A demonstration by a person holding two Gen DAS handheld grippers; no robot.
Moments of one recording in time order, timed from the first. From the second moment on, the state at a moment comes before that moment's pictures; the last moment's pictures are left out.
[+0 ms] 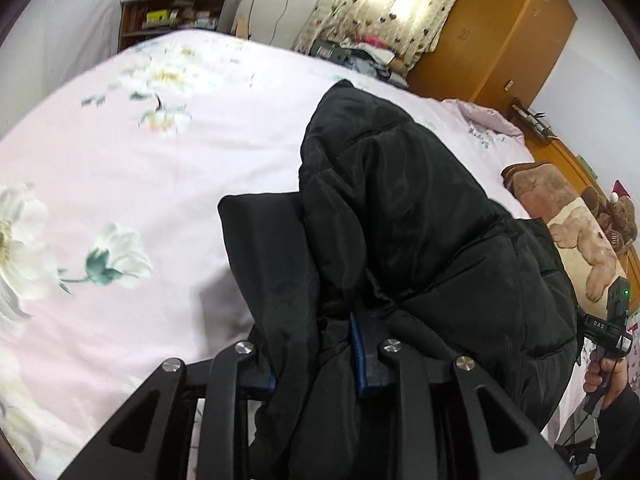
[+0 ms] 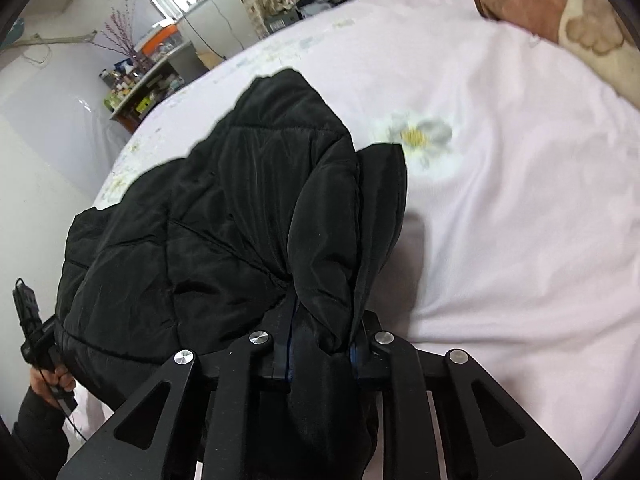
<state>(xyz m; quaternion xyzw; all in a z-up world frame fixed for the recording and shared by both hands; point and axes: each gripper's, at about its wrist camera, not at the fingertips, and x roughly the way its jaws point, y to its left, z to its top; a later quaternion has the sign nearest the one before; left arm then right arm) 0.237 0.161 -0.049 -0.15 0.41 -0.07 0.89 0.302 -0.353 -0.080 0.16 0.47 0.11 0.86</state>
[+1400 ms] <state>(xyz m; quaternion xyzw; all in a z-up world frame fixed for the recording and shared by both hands) 0.335 0.271 -0.085 -0.15 0.42 0.02 0.90 0.442 -0.233 -0.102 0.15 0.46 0.15 0.86</state>
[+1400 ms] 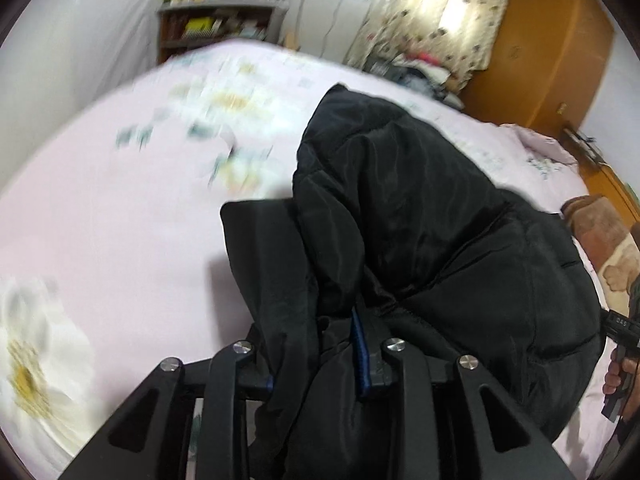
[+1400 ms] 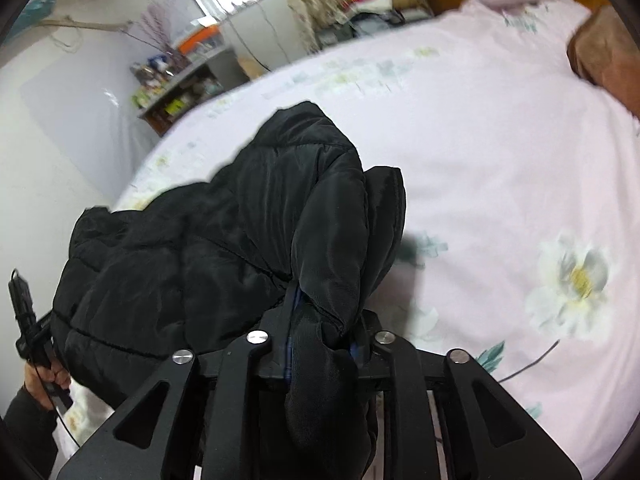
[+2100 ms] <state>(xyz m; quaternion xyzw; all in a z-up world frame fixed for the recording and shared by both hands) 0.333 0.217 -0.033 -0.07 0.37 0.02 0.92 0.418 -0.208 -0.072 0.06 0.44 0.13 0.89</state>
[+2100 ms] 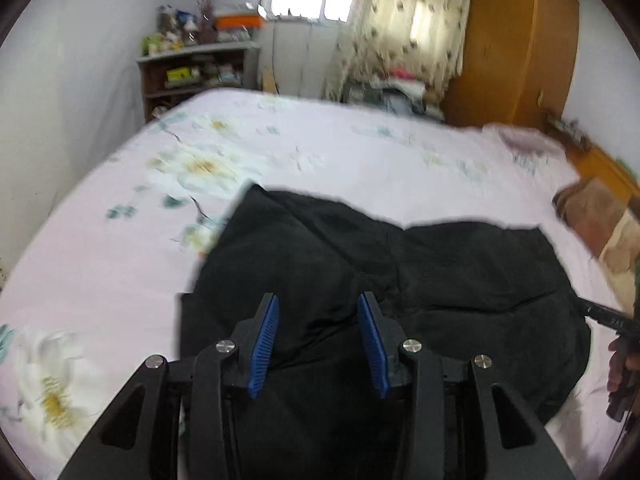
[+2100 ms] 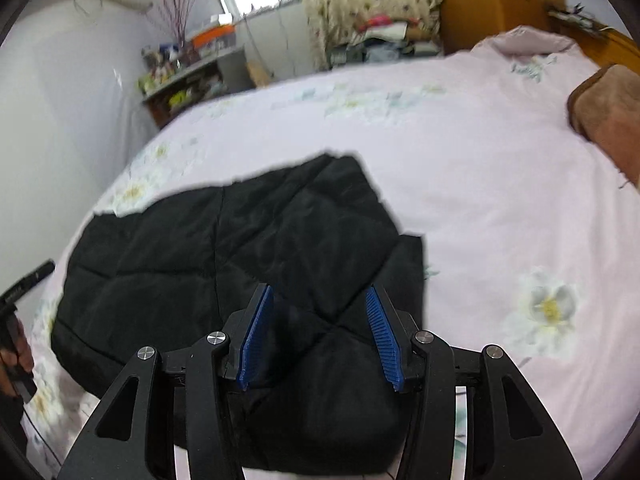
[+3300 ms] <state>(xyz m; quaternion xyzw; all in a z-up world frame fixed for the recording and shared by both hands) 0.102 0.110 0.032 -0.06 0.38 0.02 0.92 0.178 -0.161 0.018 0.02 0.38 0.15 0.91</state>
